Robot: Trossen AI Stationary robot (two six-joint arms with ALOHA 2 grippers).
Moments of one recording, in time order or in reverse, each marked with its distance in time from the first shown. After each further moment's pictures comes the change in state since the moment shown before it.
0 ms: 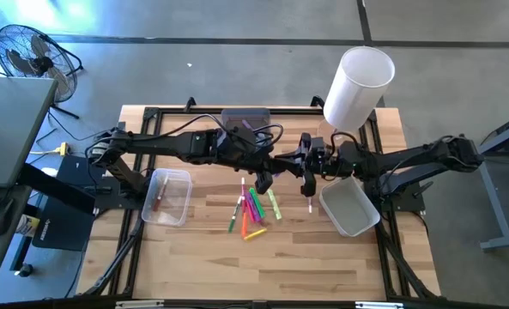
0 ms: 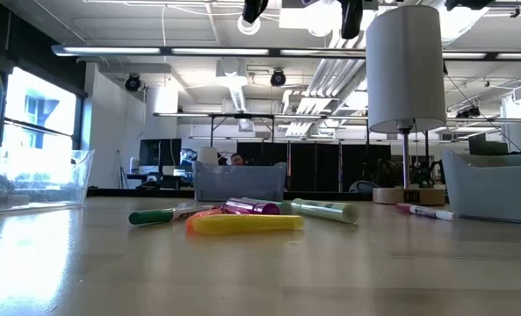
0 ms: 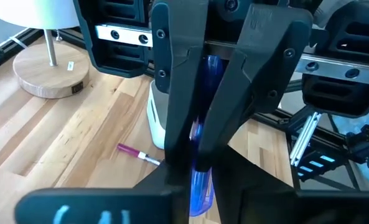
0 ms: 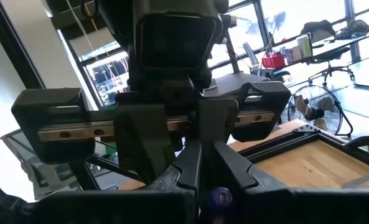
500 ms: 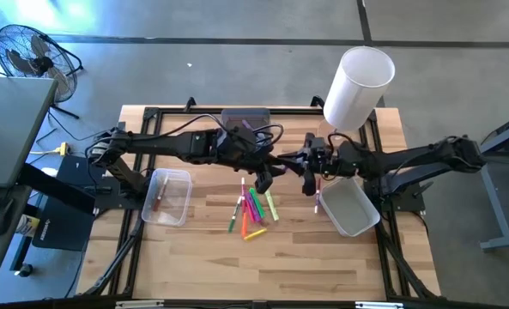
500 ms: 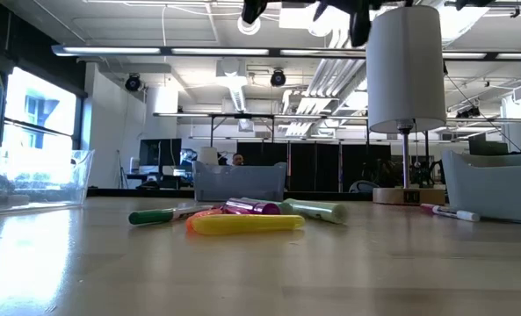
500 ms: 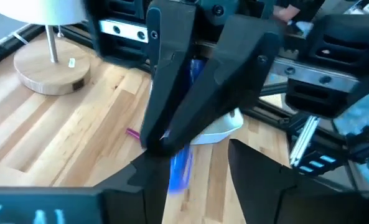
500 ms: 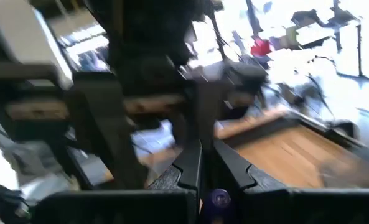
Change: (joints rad) left arm 0.000 0.000 0.000 -0.008 -0.003 0.000; right arm -0.001 -0.049 0.000 -0.156 0.043 -0.005
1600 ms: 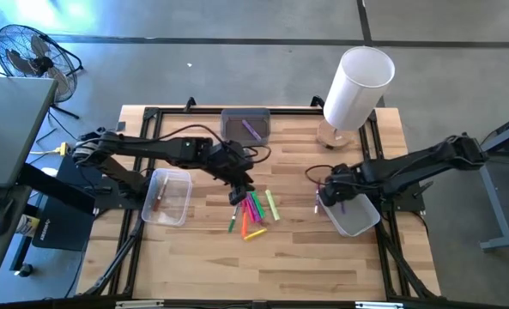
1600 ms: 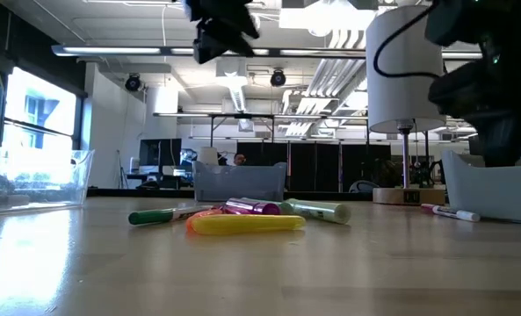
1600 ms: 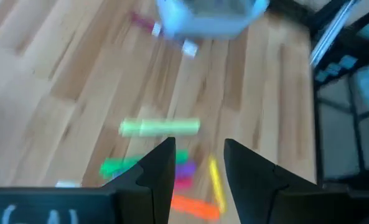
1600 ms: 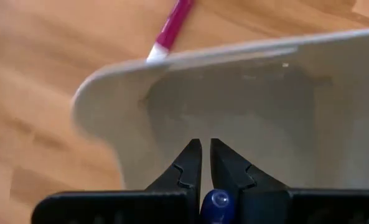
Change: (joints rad) left arm 0.001 -0.149 -0.298 -0.155 0.149 0.032; right arm 0.098 -0.042 -0.119 -1.330 -0.111 1.062
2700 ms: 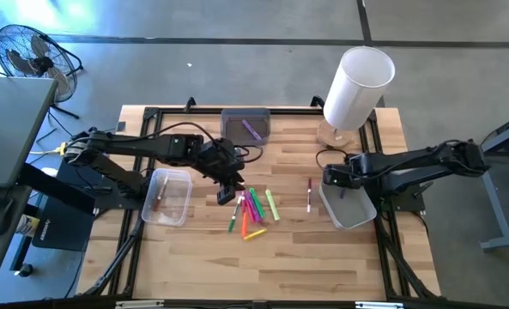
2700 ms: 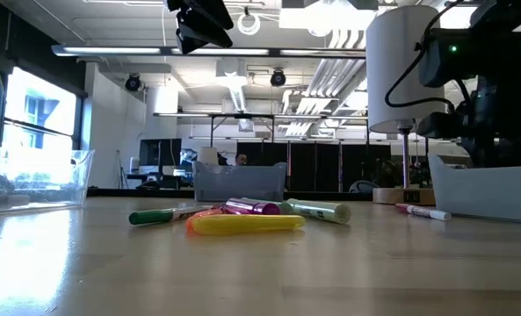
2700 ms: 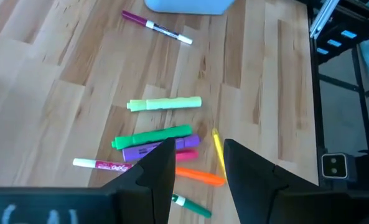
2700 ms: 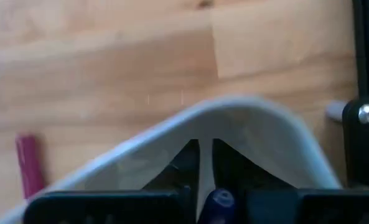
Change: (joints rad) left arm -0.001 -0.073 -0.003 -0.118 0.012 0.067; right arm -0.208 0.001 -0.084 -0.049 0.144 0.274
